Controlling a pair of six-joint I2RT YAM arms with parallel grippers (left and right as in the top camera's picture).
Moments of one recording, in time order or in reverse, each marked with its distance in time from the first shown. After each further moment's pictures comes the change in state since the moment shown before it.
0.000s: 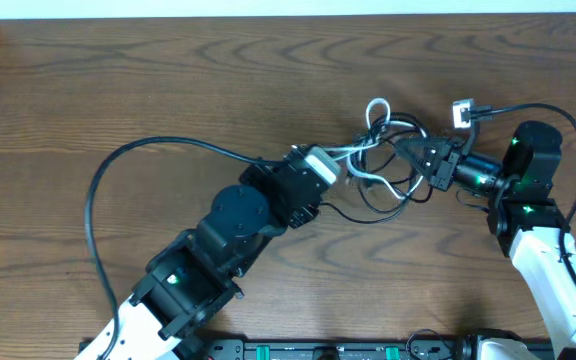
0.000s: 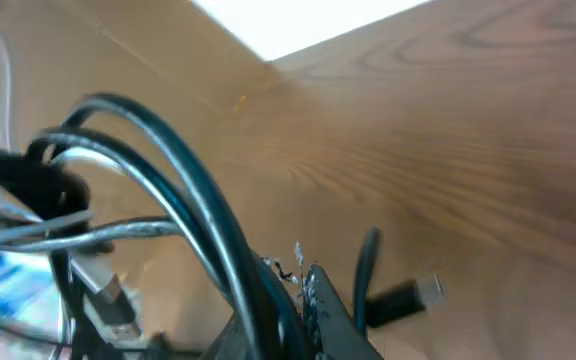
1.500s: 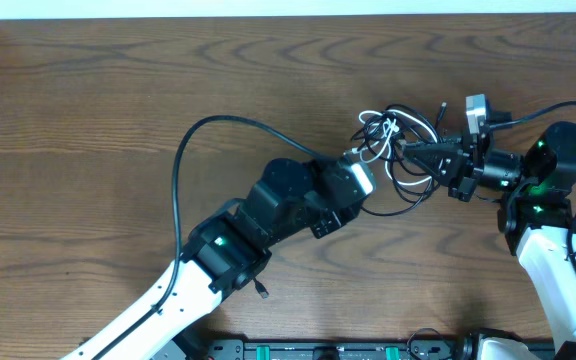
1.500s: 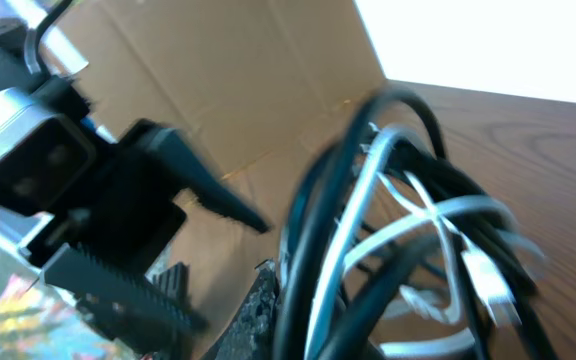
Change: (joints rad) left arm 0.013 0.236 0.000 -0.003 0.393 -0.004; right arm -0.047 0.008 0.000 0.366 -0.415 -0.068
